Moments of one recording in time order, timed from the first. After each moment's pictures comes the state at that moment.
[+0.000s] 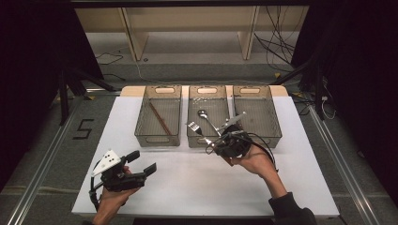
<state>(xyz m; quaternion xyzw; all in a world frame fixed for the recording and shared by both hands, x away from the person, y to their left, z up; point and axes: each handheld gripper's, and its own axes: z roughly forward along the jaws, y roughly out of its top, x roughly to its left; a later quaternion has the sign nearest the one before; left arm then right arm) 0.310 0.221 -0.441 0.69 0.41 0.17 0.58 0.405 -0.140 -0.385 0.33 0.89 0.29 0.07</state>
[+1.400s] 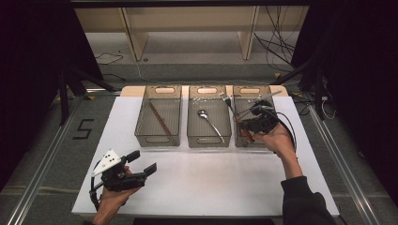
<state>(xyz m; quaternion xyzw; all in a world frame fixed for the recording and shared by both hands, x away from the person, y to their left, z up) 0.310 0.220 -0.441 0.69 0.41 0.17 0.58 0.459 -0.213 -0.360 0.44 0.83 0.32 0.11</state>
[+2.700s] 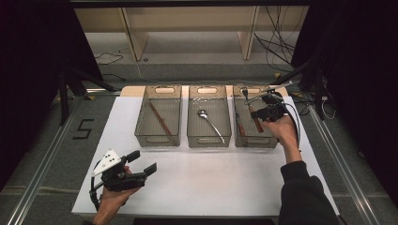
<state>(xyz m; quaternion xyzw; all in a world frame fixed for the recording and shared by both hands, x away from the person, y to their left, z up) 0.310 0.220 -0.441 0.69 0.41 0.17 0.58 0.508 -0.250 -0.376 0.55 0.77 0.30 0.12</state>
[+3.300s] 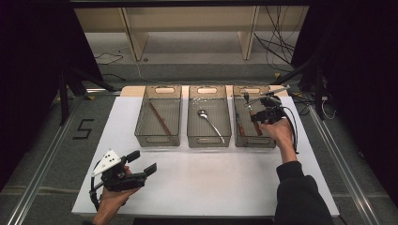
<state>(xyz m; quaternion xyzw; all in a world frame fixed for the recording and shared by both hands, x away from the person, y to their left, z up) 0.310 0.220 -0.441 0.69 0.41 0.17 0.58 0.515 -0.252 -0.398 0.58 0.76 0.28 0.10</state>
